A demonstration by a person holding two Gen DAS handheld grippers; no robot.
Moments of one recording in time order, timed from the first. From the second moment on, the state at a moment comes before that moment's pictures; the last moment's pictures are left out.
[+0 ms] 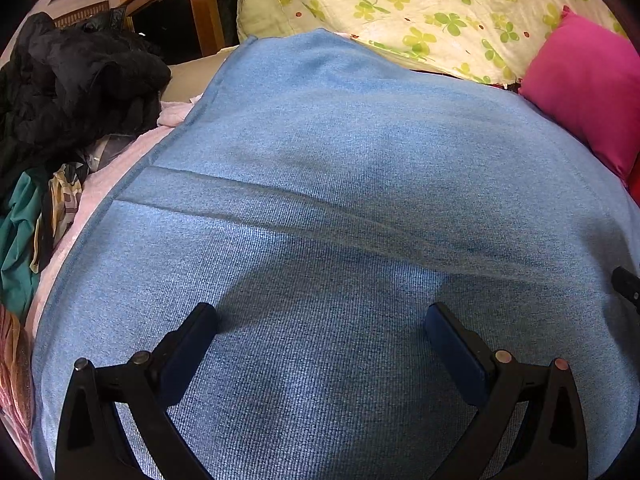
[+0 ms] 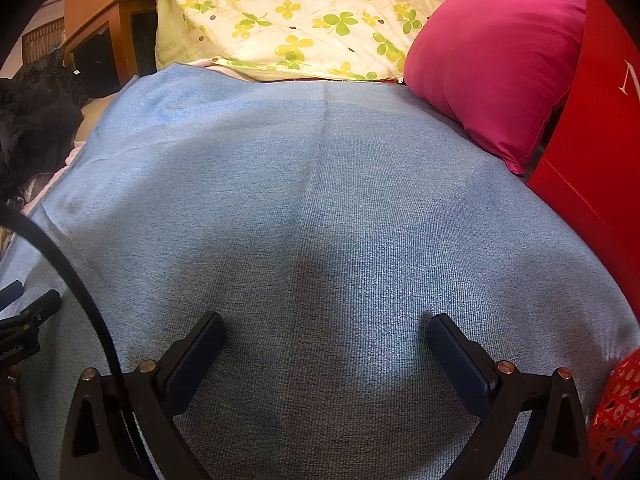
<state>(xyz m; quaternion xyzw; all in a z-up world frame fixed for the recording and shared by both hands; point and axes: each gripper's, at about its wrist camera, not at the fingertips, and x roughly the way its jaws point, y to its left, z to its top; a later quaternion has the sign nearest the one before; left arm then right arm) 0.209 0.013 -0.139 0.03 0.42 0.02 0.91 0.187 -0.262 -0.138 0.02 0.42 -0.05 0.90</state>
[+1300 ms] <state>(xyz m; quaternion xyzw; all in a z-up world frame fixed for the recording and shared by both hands) 0.210 0.009 -0.141 0.04 0.42 0.02 0.91 0.187 -0.263 -0.139 0.02 0.42 -0.05 0.90</state>
